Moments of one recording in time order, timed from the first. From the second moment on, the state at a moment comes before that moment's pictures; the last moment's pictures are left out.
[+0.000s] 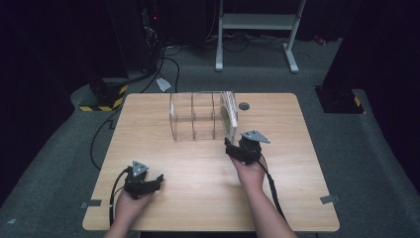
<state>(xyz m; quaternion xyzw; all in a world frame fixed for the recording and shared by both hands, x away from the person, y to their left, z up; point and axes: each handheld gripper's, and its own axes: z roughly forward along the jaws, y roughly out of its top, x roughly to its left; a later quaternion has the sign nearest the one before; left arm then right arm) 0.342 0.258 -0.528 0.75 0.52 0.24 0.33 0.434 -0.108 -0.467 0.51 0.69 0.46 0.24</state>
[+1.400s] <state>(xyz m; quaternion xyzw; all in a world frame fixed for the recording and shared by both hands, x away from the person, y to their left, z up) 0.343 0.258 -0.529 0.75 0.52 0.24 0.33 0.353 -0.244 -0.514 0.56 0.70 0.34 0.28</state>
